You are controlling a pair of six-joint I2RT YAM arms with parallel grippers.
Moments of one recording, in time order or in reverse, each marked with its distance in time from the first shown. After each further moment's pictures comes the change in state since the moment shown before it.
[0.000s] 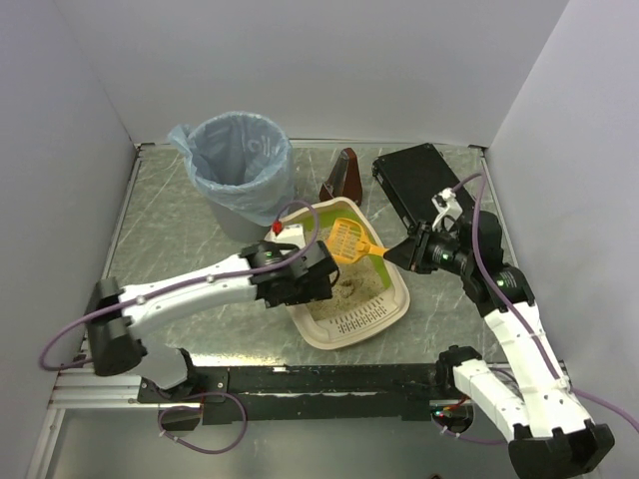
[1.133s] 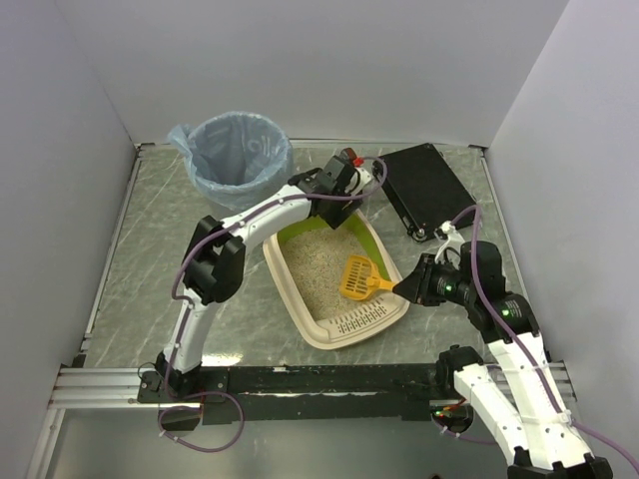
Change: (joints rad) left arm 0.362 0.658 0.632 0.418 0.172 1.465; right arm 0.000 -0.188 -0.139 -0.224 0.054 -0.079
